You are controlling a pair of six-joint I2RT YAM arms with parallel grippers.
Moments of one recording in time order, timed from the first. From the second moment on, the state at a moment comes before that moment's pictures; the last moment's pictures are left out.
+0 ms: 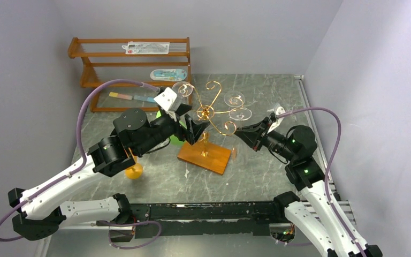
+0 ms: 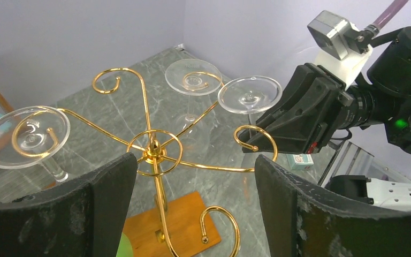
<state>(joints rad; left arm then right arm) -1.05 1.00 1.22 -0.22 -0.18 -0.15 0.35 0.63 0.65 -0.02 -0.59 0.19</state>
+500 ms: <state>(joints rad) -1.05 1.01 1.22 -0.22 -0.19 -0.13 0.40 0.66 0.53 0.27 -0.65 0.19</state>
